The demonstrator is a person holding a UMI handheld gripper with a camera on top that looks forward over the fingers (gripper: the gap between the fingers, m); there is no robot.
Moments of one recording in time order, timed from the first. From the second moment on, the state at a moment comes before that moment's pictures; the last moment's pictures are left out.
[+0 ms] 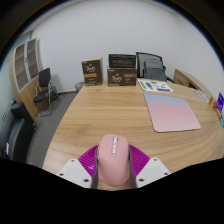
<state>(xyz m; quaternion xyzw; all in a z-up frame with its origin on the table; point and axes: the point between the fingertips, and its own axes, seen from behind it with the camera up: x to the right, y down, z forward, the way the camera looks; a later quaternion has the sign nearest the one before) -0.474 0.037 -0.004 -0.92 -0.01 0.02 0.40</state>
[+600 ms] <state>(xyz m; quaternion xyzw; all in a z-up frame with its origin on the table) -0.241 0.185 0.040 -0.91 0.00 -0.01 0.42</state>
